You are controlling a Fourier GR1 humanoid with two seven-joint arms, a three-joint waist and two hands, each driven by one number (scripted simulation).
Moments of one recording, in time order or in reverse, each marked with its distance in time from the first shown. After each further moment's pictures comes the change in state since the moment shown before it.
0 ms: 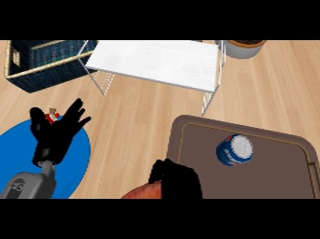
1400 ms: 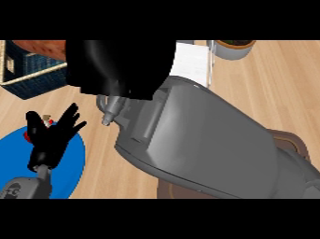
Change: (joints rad) left arm 0.033 0.007 0.020 0.004 -0.006 0.004 0.009; right arm -1.194 -0.006 -0.486 0.284 -0.152 0.129 0.203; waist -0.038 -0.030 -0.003
